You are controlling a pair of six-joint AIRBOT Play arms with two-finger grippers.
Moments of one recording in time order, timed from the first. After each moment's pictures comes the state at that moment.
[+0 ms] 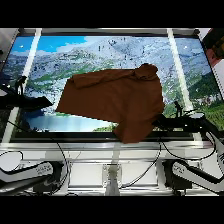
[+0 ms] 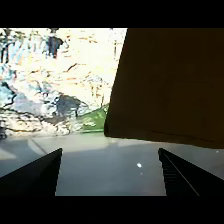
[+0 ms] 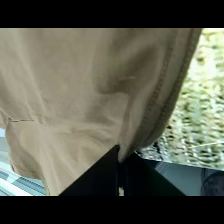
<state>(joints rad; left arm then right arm) 0.46 -1.39 1.00 1.05 -1.15 -0.98 -0.34 -1.23 0.46 -0.73 1.01 1.11</state>
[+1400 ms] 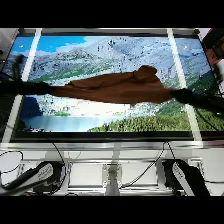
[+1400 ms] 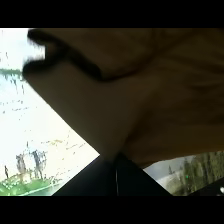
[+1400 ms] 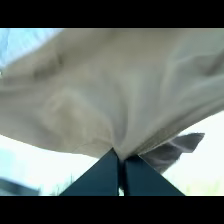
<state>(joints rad) 0.34 -1.11 1.10 0.81 -1.21 -0.93 -0.34 -0.73 0.88 -0.77 1.12 1.16</state>
